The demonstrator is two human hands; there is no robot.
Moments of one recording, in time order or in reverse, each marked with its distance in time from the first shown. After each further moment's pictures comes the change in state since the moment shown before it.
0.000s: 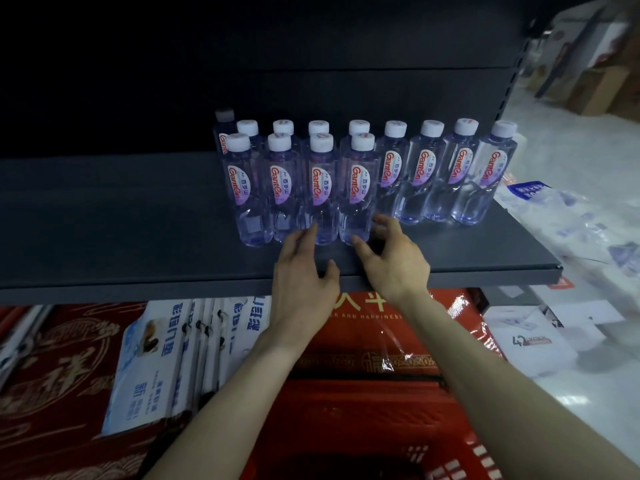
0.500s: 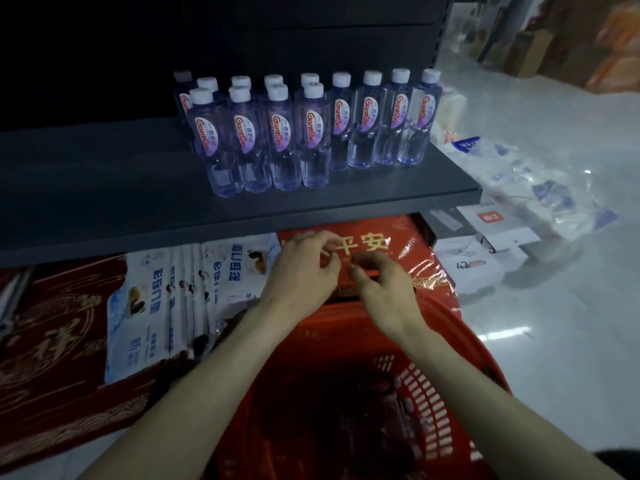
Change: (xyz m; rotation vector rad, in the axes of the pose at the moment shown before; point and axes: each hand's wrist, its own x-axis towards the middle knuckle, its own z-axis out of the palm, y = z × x) left_hand -0.094 0.028 -0.021 0.042 -0.281 0.250; right_hand -0.174 0.027 -0.040 0.284 -0.074 0.174
